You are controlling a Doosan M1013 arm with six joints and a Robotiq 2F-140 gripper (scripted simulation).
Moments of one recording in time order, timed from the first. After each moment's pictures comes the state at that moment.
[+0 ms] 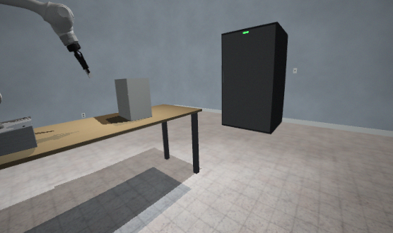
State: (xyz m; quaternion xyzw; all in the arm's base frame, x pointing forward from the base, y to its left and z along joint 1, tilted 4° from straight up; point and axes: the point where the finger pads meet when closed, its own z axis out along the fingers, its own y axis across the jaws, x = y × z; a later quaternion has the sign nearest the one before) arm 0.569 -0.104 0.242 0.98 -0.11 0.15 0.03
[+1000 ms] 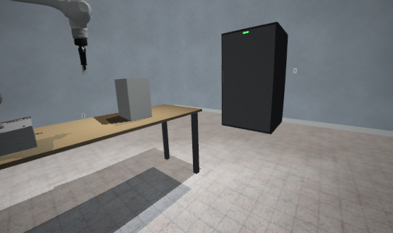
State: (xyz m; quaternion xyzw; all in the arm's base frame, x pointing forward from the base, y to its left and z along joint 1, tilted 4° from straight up) arm 0.547 -0.101 0.267 0.99 -0.11 -0.04 0.00
